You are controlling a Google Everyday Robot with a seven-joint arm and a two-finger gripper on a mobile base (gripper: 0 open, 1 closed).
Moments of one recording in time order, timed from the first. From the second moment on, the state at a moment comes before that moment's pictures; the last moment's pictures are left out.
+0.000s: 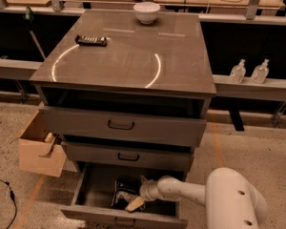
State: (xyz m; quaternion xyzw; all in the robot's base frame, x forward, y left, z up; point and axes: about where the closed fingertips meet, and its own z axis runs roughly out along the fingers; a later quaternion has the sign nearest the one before) arm 0.592 0.040 0.155 -0.48 0.79 0.24 0.31
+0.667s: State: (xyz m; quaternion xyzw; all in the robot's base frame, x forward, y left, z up) arm 0.592 0.040 0.155 -0.48 0.79 0.24 0.31
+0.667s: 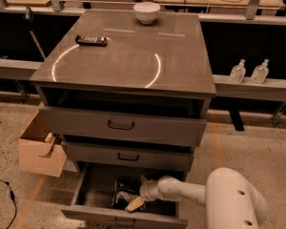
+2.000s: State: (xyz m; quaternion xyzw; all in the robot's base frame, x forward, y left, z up) arm 0.592 0.040 0.156 -0.48 0.79 0.24 0.31
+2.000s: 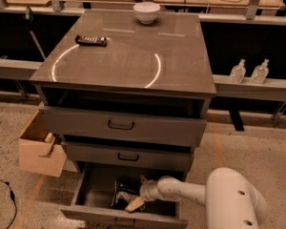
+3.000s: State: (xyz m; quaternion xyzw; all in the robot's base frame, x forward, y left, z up) arm 0.592 0.040 0.156 -0.48 0.79 0.24 0.31
